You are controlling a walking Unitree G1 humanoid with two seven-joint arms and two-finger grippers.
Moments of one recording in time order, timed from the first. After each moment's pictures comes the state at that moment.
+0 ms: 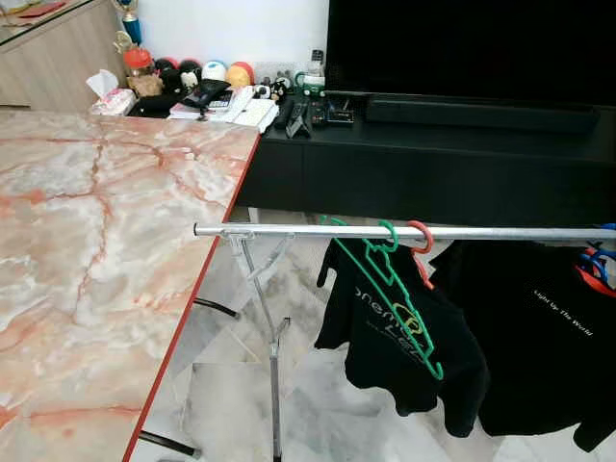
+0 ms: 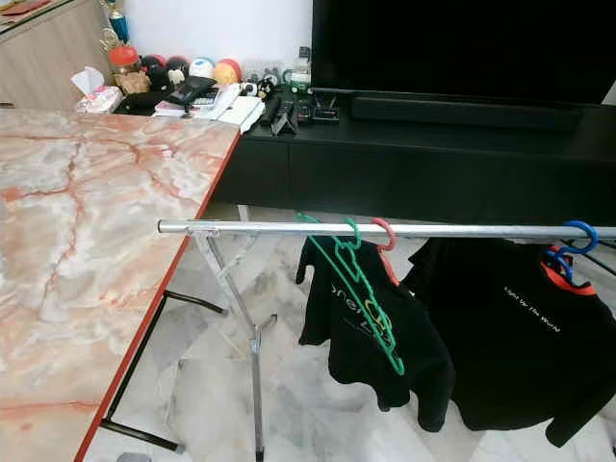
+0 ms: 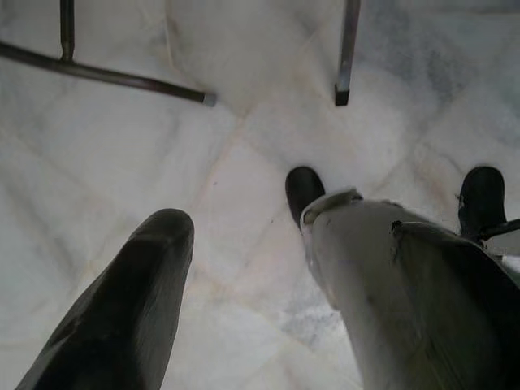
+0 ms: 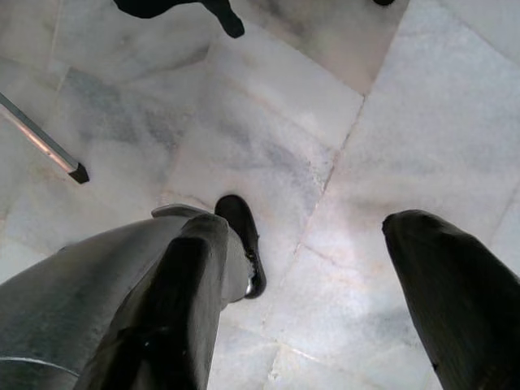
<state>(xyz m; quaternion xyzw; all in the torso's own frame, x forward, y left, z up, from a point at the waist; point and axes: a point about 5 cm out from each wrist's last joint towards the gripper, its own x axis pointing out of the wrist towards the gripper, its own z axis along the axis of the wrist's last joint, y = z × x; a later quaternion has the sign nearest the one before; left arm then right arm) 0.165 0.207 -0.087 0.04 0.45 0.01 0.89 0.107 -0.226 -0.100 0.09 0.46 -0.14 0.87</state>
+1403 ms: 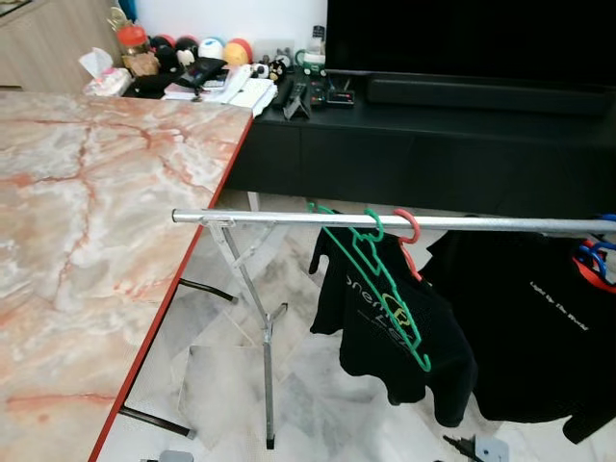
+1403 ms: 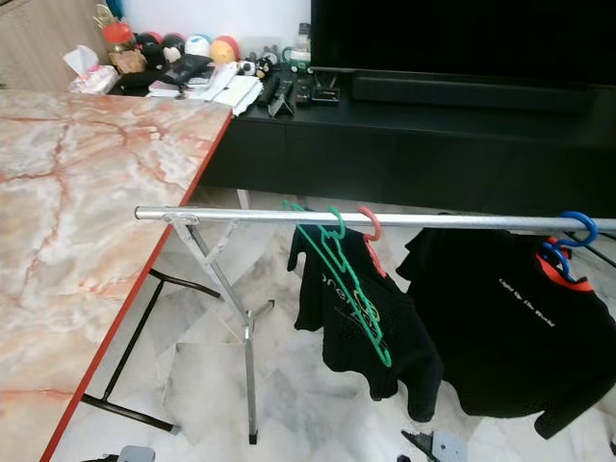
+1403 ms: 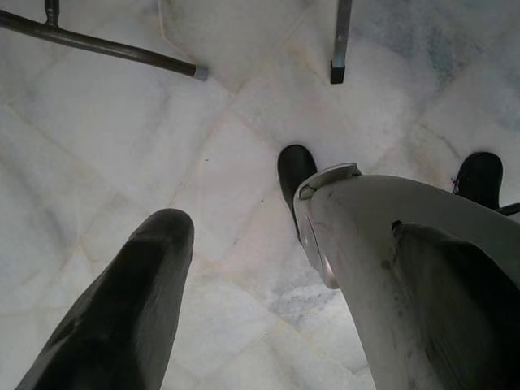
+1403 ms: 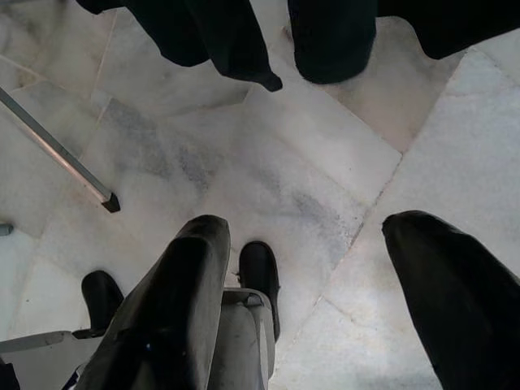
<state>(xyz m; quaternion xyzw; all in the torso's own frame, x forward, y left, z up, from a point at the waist) 0.167 0.207 -0.086 0.05 0.45 0.01 0.89 0.187 -0.225 -0.076 0.10 0.43 -0.11 0.89</state>
